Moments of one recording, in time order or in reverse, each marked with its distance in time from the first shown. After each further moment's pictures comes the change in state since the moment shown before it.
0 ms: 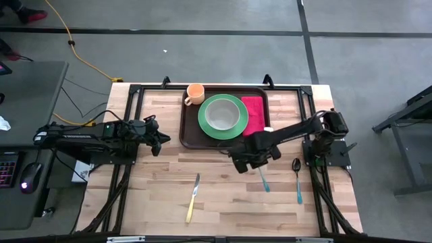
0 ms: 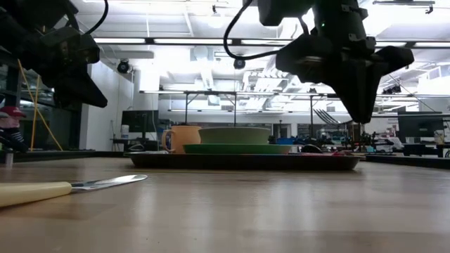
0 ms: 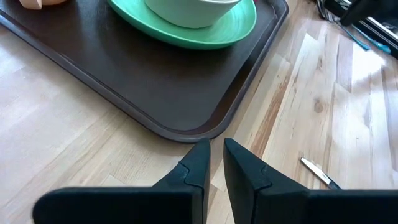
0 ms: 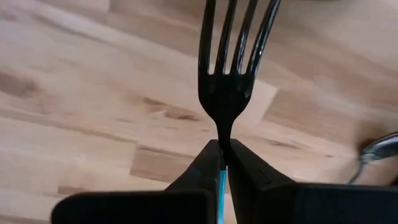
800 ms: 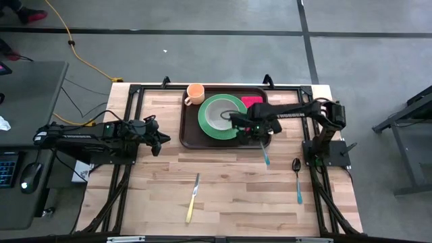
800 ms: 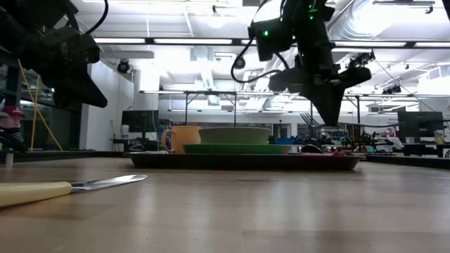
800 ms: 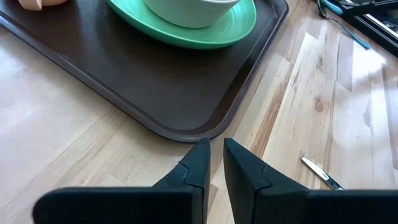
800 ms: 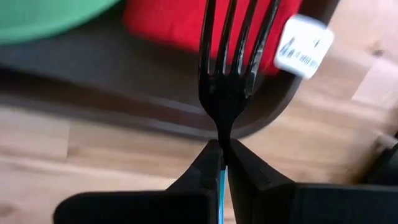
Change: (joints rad) left arm 0.000 0.000 0.000 0.000 0.000 0.006; right arm -0.345 -0.018 0.001 -0.085 0.121 -0.280
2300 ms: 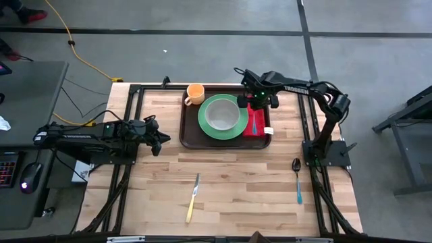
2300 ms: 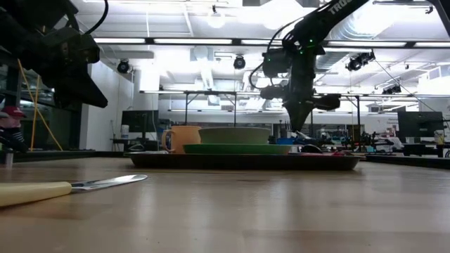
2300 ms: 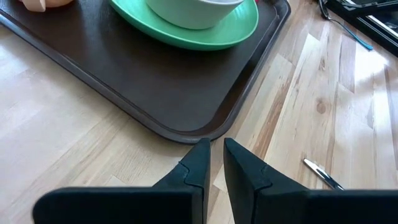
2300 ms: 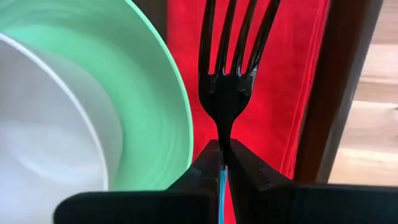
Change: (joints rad) left arm 0.000 0.000 0.000 0.000 -0.009 -0.001; right arm -0.445 0.001 0.000 0.330 -0.068 -0.205
